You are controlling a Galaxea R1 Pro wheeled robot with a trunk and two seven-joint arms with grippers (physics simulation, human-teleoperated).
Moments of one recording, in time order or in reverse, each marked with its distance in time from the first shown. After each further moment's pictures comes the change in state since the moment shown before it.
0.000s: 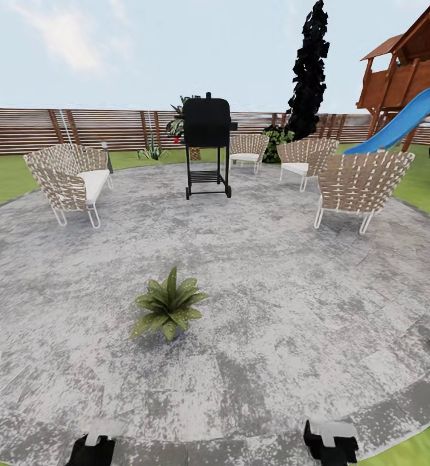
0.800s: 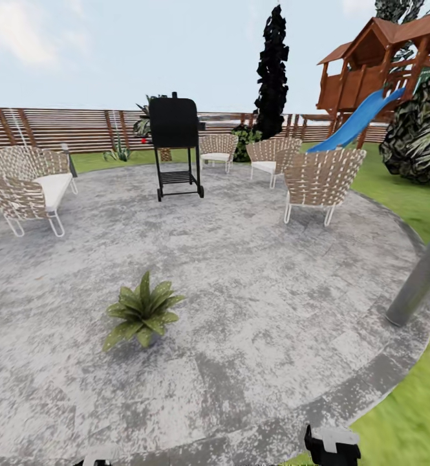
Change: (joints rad) left arm 0.074 -0.014 -0.010 -0.007 0.040 -0.010 -0.007; right arm 0.001 0.007 -0.019 0.028 -0.036 -0.026 -0.013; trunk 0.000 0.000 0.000
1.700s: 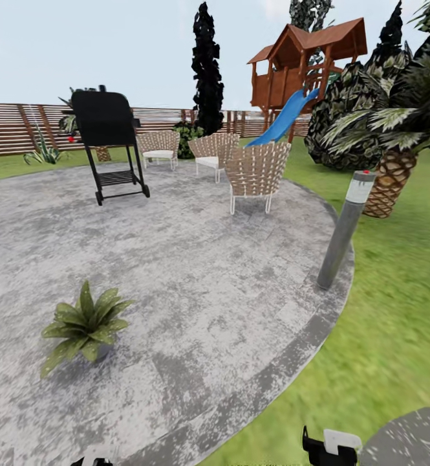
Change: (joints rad) left arm 0.004 -0.003 -0.001 -0.018 -0.006 0.000 0.014; right arm 0.000 -0.016 0.003 -0.003 -0.222 -0.001 0.230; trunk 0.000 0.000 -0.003
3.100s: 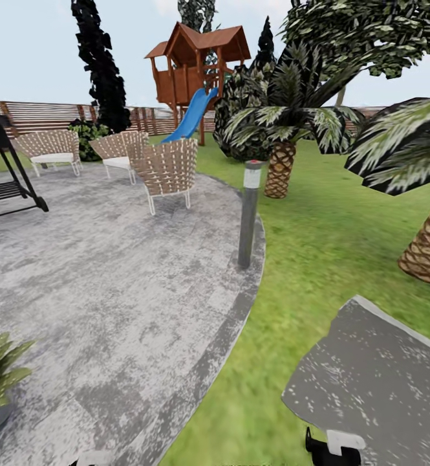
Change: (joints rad) left arm 0.025 -0.001 -0.006 0.003 0.001 -0.050 0.115; right arm 0.000 -0.012 -0.001 0.004 -0.003 0.000 -0.001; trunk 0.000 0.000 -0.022
